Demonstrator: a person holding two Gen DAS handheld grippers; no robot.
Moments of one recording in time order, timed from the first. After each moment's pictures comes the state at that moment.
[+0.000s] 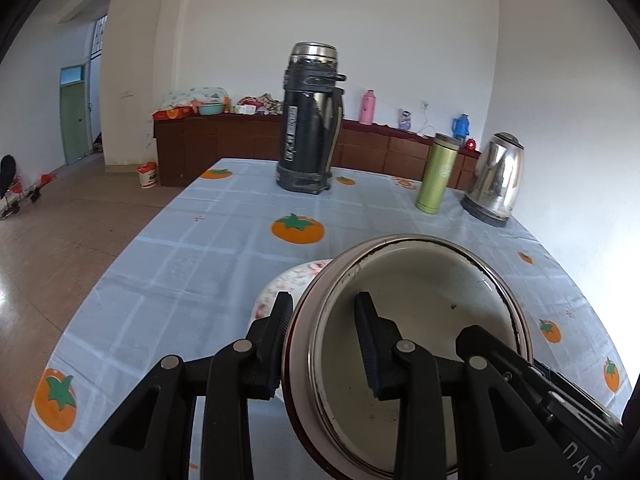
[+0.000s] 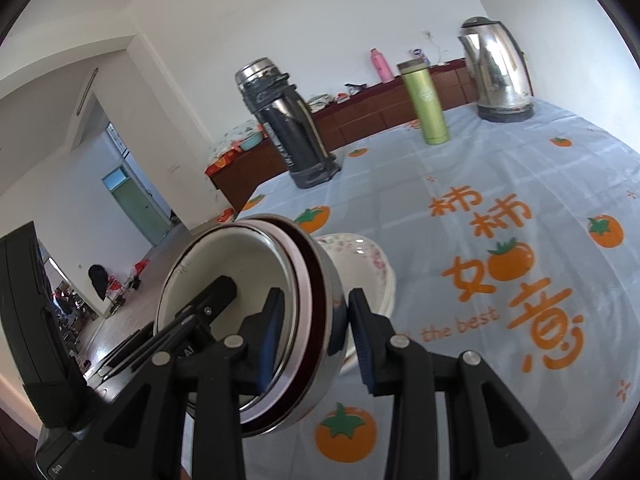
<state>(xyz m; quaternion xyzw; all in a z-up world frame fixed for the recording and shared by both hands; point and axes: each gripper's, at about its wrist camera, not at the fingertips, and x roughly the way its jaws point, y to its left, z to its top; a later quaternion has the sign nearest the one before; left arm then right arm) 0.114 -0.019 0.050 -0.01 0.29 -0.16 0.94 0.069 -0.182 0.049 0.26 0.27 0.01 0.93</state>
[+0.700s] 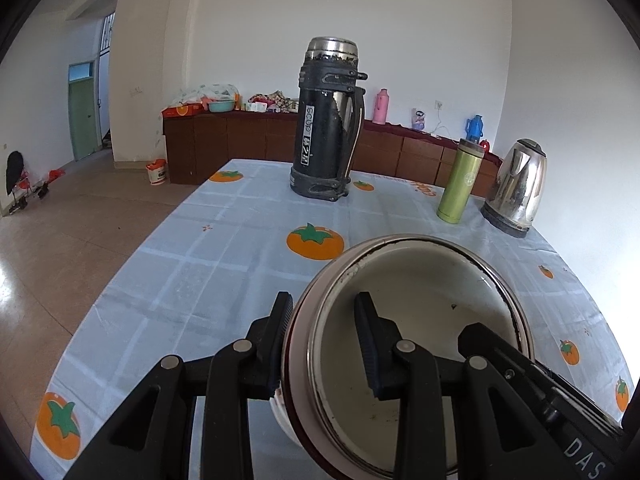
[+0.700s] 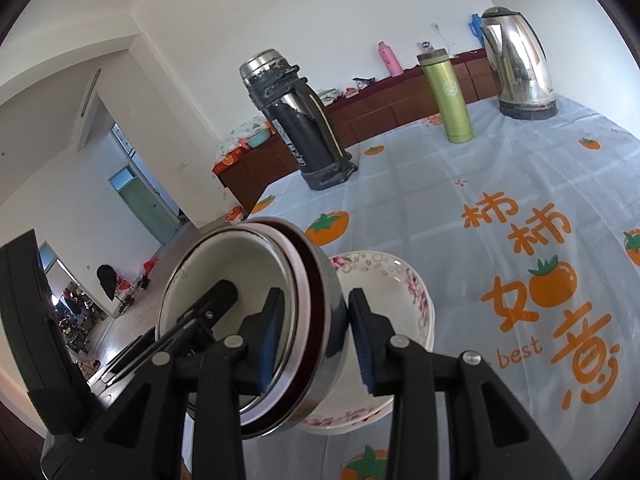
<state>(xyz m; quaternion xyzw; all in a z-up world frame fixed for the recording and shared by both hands) 0.155 -0.018 0.047 -0.01 0.30 -0.15 0.94 0.117 -0.184 0.047 0.27 0.27 0.02 0.92</state>
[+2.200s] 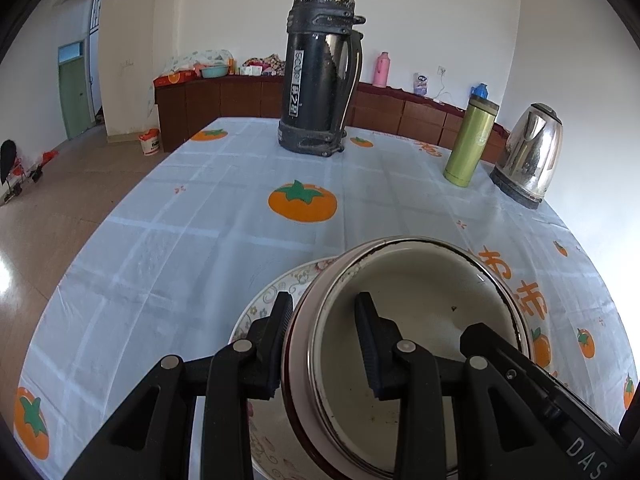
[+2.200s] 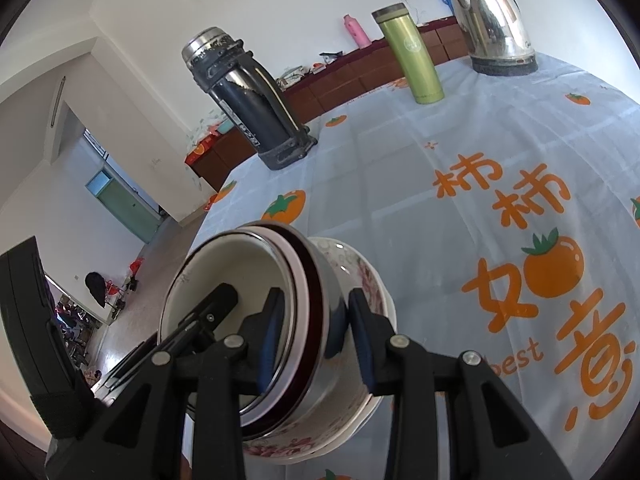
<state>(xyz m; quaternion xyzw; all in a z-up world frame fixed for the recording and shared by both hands) 0.195 -0.047 0.011 0.00 0.36 -0.15 0.92 0.146 -0.211 0.010 0.31 0.33 -0.01 0.89</state>
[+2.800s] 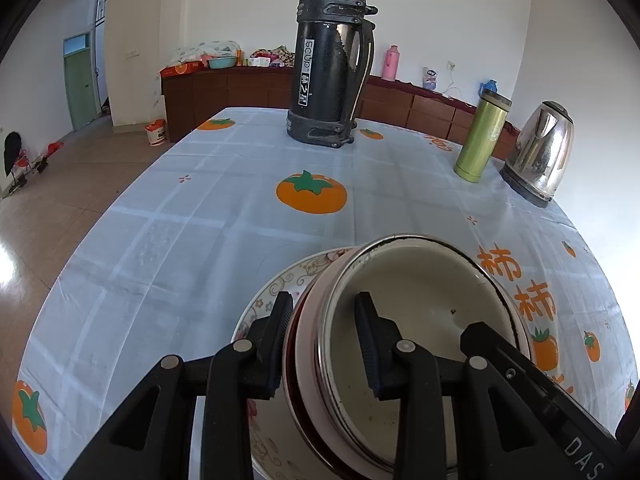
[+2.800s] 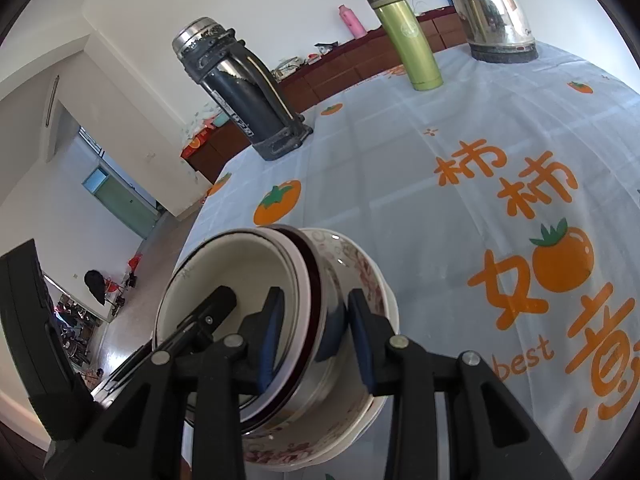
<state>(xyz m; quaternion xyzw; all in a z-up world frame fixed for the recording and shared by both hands) 0.200 -0.046 0.006 -0.01 0.38 -0.13 0.92 0.154 -0.212 0.002 0.31 0.33 -0.01 0.89</state>
